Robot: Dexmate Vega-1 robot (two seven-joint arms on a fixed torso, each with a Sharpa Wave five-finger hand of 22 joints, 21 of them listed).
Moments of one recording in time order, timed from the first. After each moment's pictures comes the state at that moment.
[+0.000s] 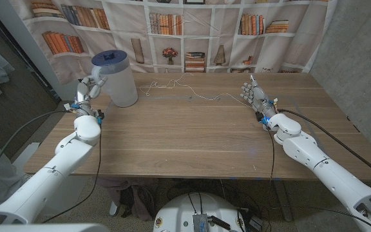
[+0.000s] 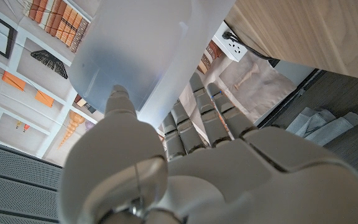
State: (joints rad) left arm 1.01 0.68 0.16 -1.53 -0.17 -0.04 0.68; left_hand 0.85 0.15 -0.03 -0.12 0.23 0.46 -0.17 0.61 0.39 0.66 -0.21 0.51 0.39 0.60 -0.06 0.39 0.41 0.40 -0.03 0.26 0.20; right arm -0.87 -0.58 -0.37 -1.44 0.66 0.16 0.01; right_hand 0.31 0.10 -0.15 -0.01 0.19 -0.02 0.07 0.20 0.19 0.05 0.08 0.22 0.19 -0.04 0.05 0.19 0.19 0.06 0.08 0.19 0.17
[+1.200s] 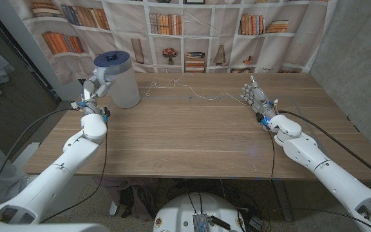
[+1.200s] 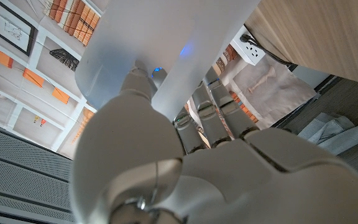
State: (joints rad) left arm 0.96 0.65 0.21 -1.49 -0.14 -0.11 0.70; left_hand 1.12 0.16 0.10 -0.10 0.18 0.72 -0.13 1.04 0.70 0.91 -0.17 0.96 0.86 0.79 -0.09 0.81 0.88 0.59 -0.04 0.51 0.40; right arm -0.89 -0.59 -0.37 -1.45 0.67 0.16 0.00; right_hand 0.31 0.10 -0.15 -0.01 0.19 -0.02 0.07 0.20 0.19 0.05 0.08 0.22 0.19 -0.04 0.05 0.19 0.19 0.06 0.08 0.19 0.17
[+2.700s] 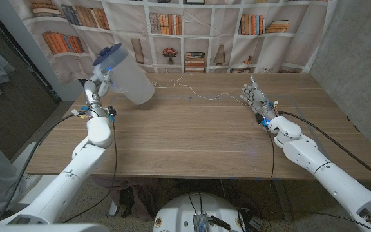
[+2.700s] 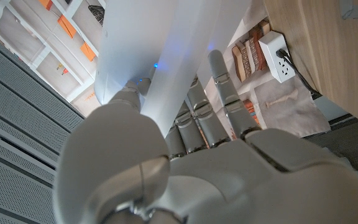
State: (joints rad) left arm 1.01 0.54 0.16 -1.51 -0.24 -0.35 0.65; left_hand 0.95 0.12 0.30 0.10 0.19 0.84 -0.06 1.16 0.86 1.03 -0.12 1.00 0.87 0.95 -0.13 0.86 0.99 0.57 0.00 0.72 0.55; right arm -0.91 -0.59 -0.37 -1.47 0.67 0.17 0.00; right_hand 0.31 0.10 -0.15 -0.02 0.19 -0.02 0.07 0.20 0.19 0.05 0.08 0.22 0.19 -0.04 0.05 0.19 0.19 0.06 0.08 0.19 0.17
